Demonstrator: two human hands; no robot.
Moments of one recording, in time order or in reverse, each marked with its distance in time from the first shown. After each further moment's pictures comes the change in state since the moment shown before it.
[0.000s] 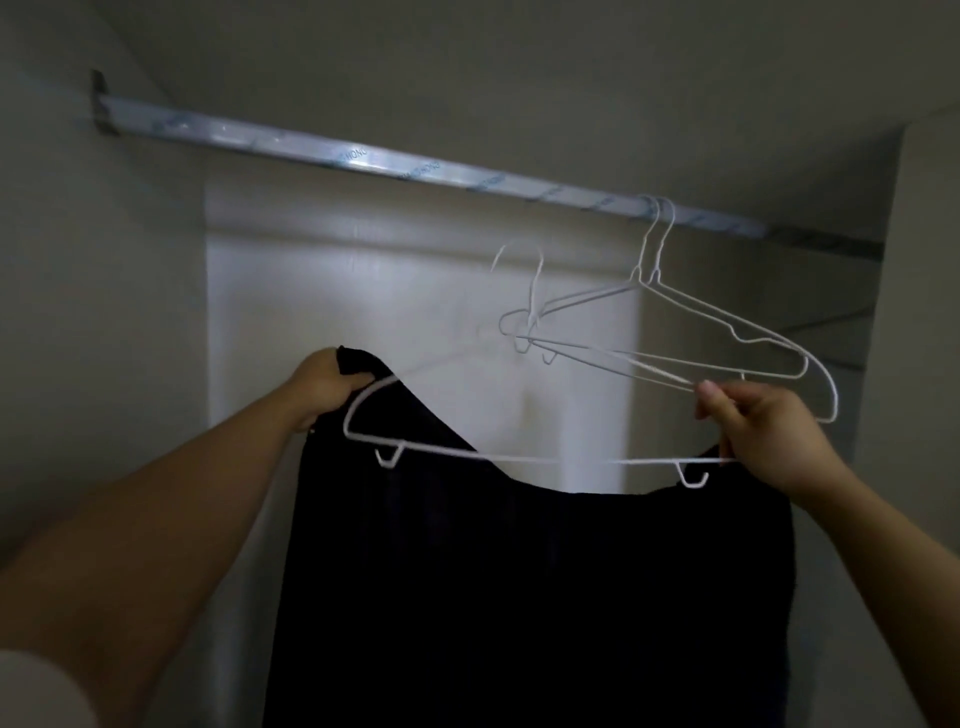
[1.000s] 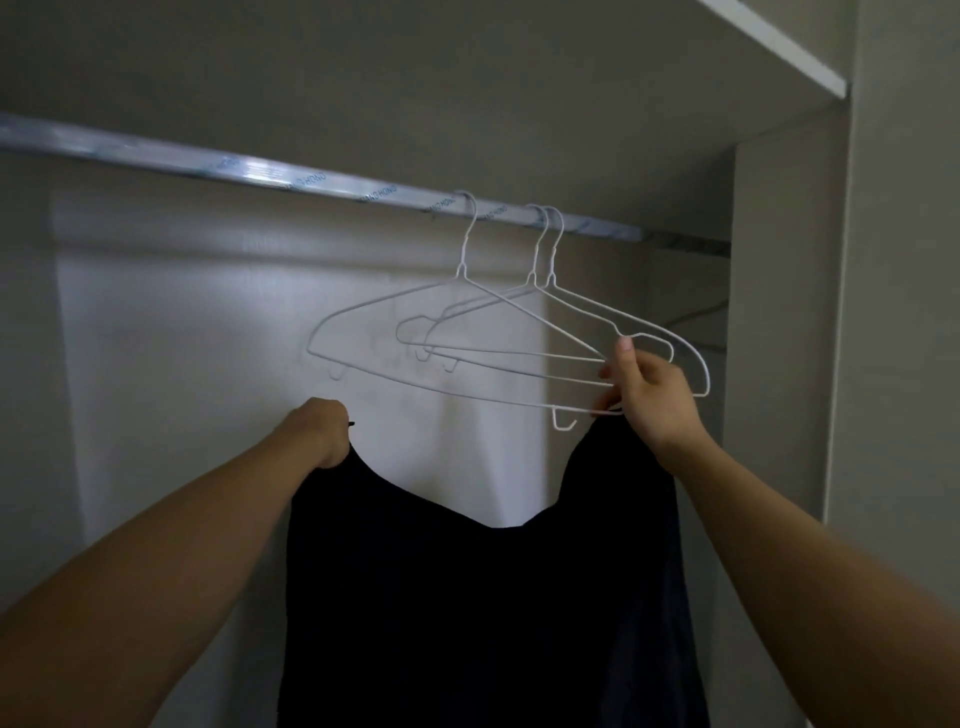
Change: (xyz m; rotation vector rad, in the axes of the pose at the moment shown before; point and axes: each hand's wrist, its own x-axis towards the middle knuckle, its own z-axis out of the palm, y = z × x) left_hand -0.021 0.057 0.094 0.898 -0.230 -0.023; right_hand 0.005 -0.014 0.001 0.240 0.165 0.200
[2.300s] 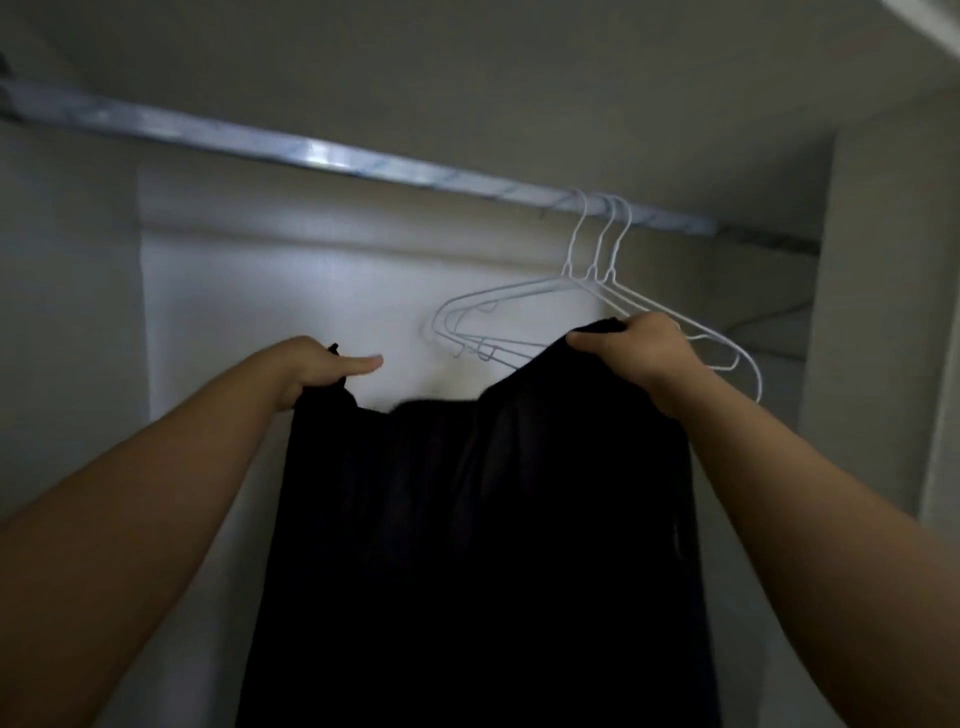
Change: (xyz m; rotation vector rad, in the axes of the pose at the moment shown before) left_hand -0.001 -0.060 -0.066 -0.991 -0.168 -0.223; right_hand 0.025 -0.082 0.053 -0.218 -0.158 0.194
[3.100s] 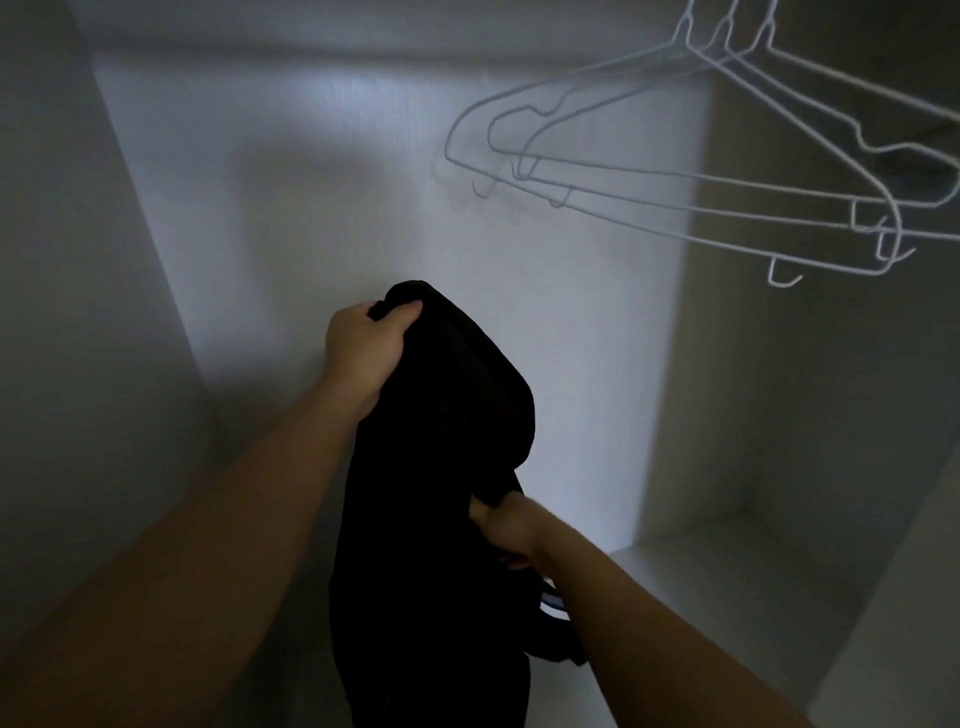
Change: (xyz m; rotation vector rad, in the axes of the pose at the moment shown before) left_hand 0.022 -0.115 0.093 -0.346 0.392 0.201; right_hand -0.131 0.169 0.270 0.132 -1.005 0.517
